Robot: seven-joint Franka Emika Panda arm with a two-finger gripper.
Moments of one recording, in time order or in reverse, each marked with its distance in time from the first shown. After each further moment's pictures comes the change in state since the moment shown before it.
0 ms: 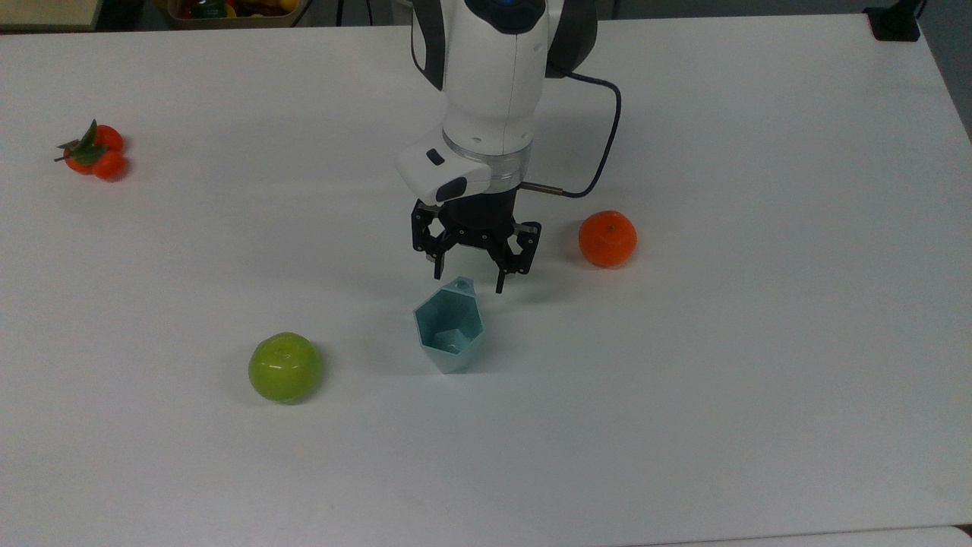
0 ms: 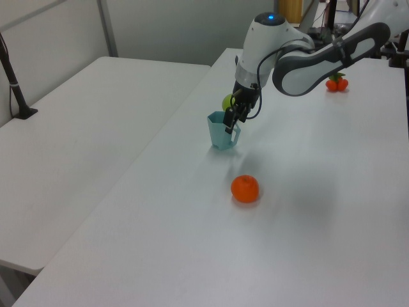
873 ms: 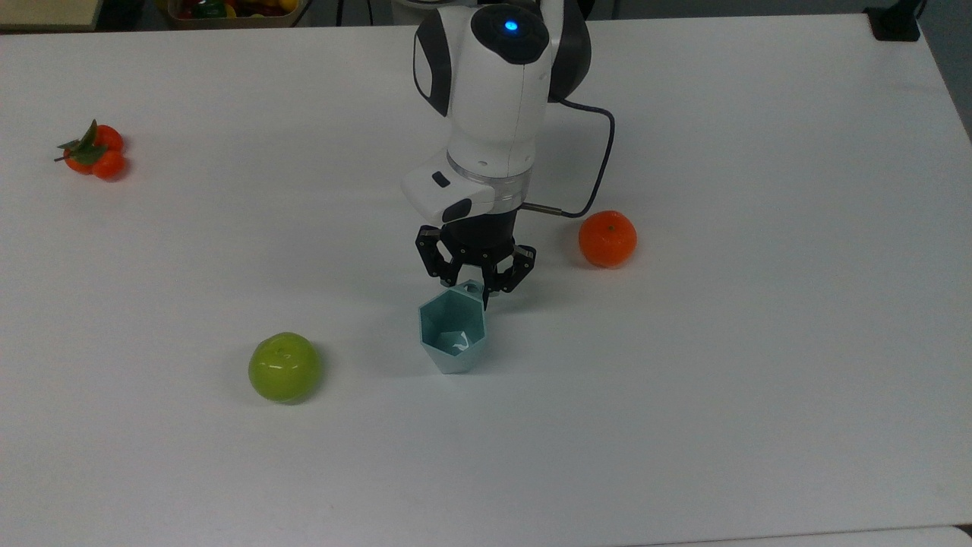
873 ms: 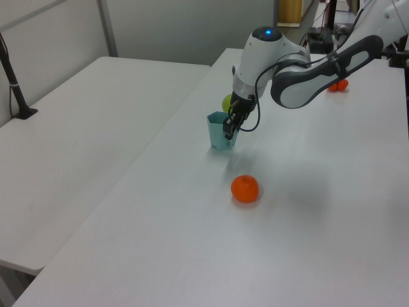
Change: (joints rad) arm 0.000 0.050 -0.001 0.003 -0.054 0.069 0.020
